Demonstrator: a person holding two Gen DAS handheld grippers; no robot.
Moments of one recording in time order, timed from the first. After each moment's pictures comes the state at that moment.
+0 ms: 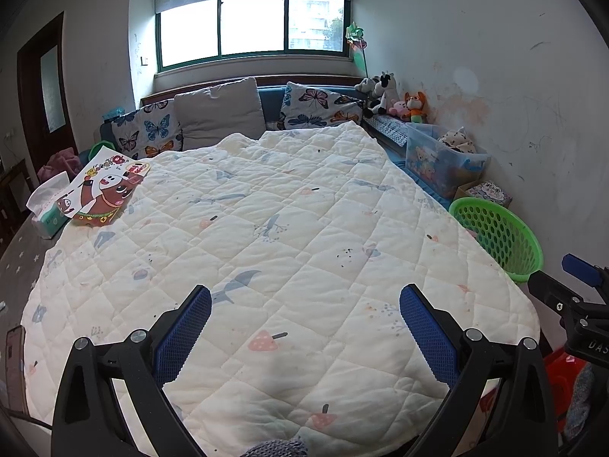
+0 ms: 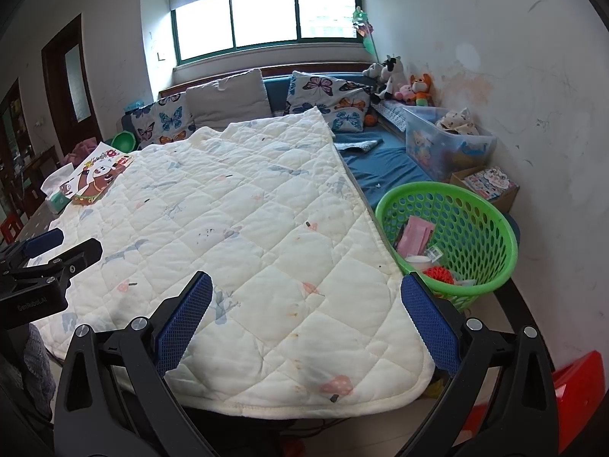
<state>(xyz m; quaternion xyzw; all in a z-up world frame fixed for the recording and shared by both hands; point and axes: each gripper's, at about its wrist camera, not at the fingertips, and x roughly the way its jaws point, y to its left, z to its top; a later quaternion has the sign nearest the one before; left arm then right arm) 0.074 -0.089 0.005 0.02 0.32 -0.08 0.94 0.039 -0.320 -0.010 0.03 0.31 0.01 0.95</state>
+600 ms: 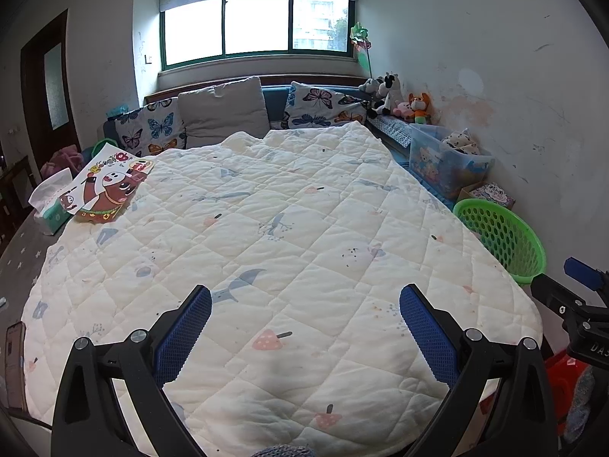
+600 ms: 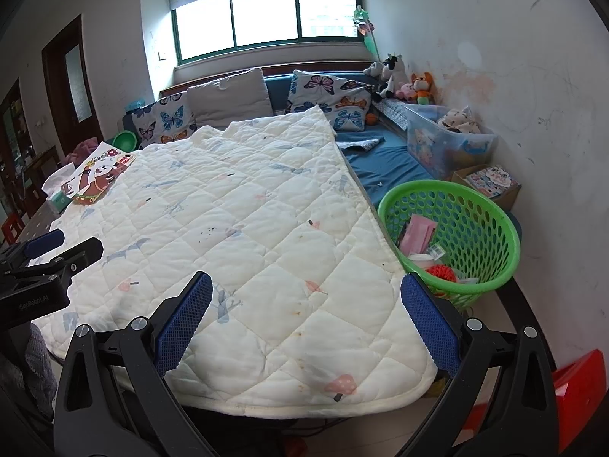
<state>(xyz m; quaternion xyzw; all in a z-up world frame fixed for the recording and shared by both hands) 0.075 -0.085 0.000 0.01 0.32 -0.07 0.94 0.039 -0.319 -0.013 0.03 0.31 0.01 0.95</state>
